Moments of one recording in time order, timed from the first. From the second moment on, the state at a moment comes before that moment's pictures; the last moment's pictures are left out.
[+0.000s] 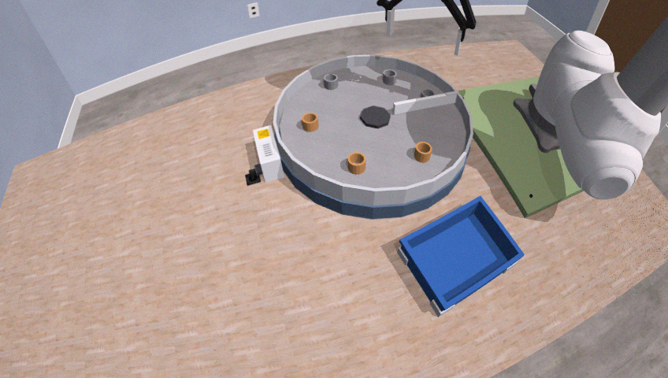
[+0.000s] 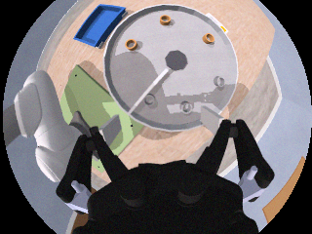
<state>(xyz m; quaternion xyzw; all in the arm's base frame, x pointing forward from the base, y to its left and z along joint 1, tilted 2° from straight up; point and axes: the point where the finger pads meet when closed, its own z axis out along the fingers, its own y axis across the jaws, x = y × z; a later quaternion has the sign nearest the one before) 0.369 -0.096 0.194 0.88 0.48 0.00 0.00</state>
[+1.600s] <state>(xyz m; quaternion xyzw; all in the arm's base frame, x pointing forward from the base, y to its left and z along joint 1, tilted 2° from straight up) 0.362 -0.094 0.189 0.89 0.46 0.01 0.00</state>
